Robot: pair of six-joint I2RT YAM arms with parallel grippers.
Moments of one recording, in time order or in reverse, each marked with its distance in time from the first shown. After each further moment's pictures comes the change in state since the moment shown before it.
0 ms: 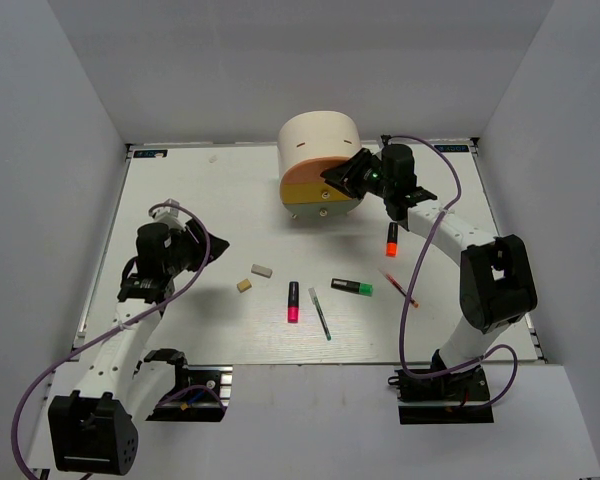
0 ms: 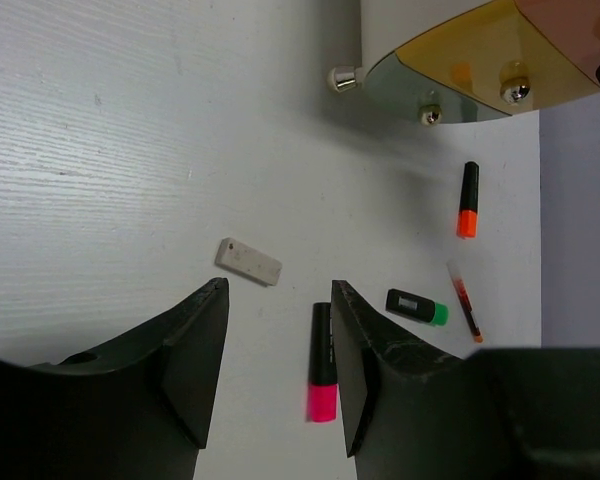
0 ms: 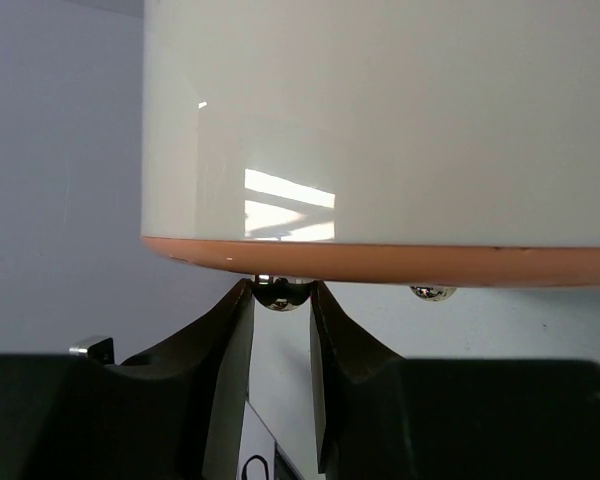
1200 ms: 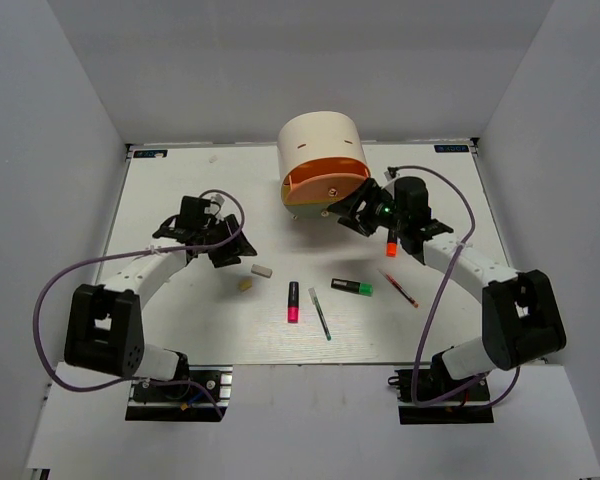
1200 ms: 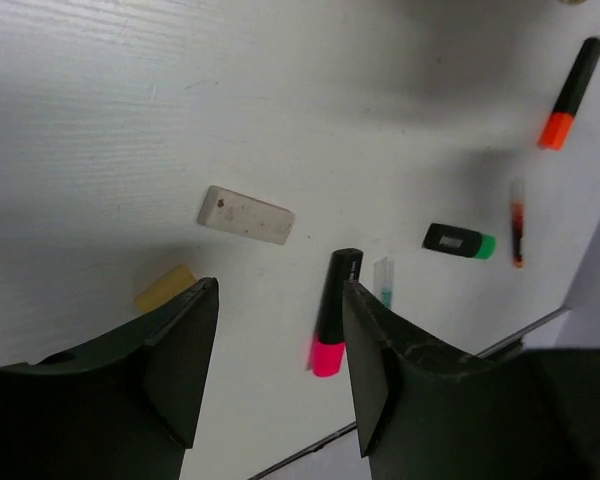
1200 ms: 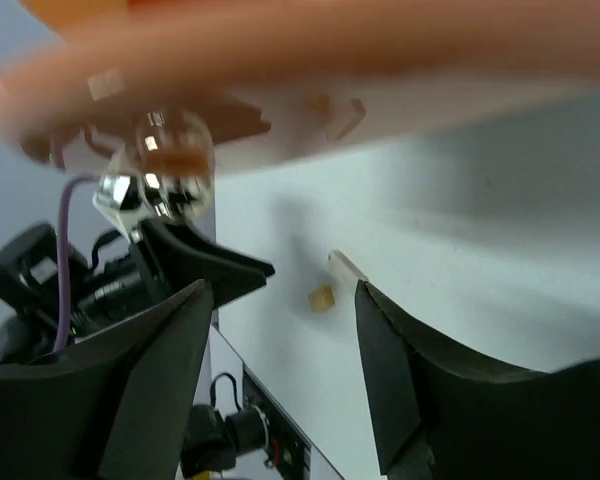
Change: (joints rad) left arm -0.135 0.494 0.246 -0.166 0.052 0.015; right arm 0.000 -0.225 -0.297 -0.005 -0.064 -0.048
